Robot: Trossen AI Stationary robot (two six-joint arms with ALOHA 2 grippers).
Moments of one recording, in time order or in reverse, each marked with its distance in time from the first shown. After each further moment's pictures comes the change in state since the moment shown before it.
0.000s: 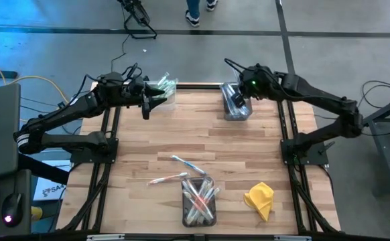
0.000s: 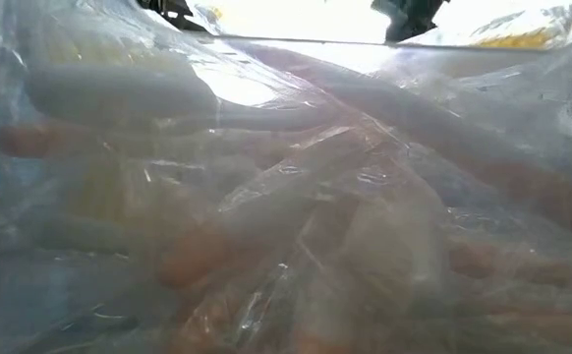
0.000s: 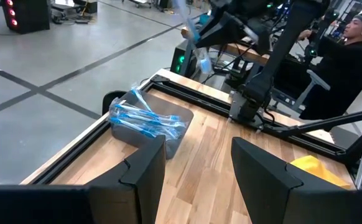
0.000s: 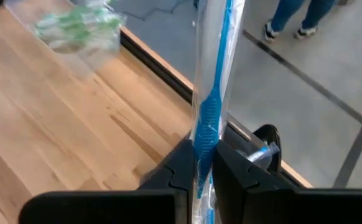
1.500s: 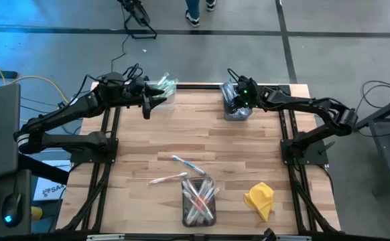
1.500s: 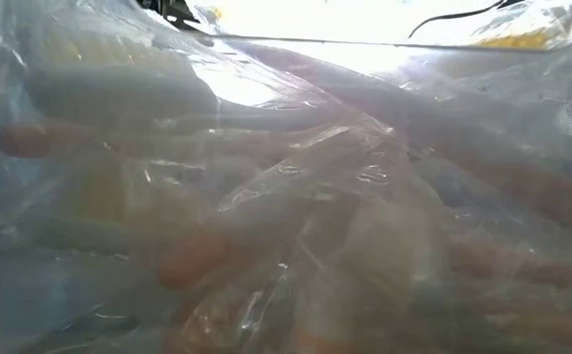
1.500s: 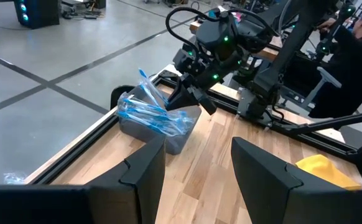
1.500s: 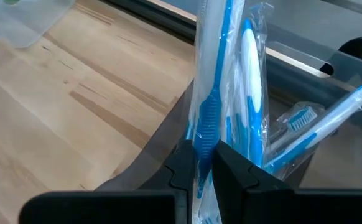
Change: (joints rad) left arm 0.000 0.002 0.000 -0.023 -0.032 0.000; right arm -0.243 0.084 -0.652 0.751 -0.271 0.082
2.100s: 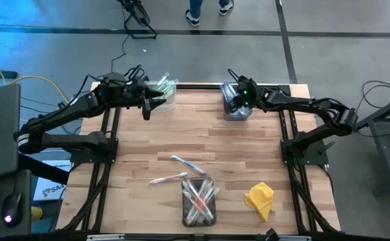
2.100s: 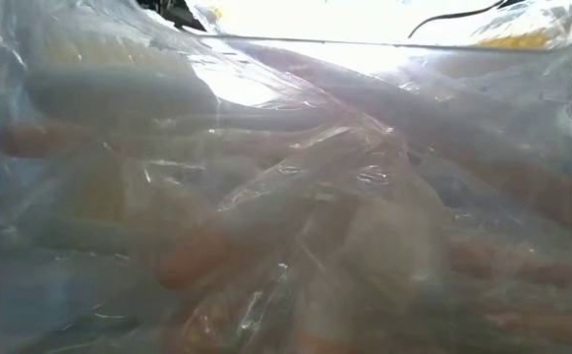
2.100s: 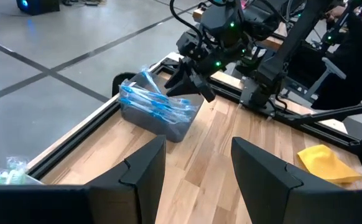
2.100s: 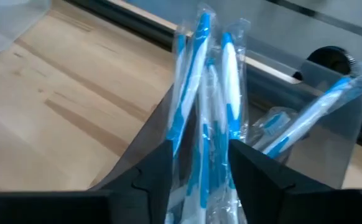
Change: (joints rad) left arm 0.000 0.000 0.000 -0.050 -0.002 0.000; right arm 0.010 0.000 -0.005 0.006 0.086 -0.002
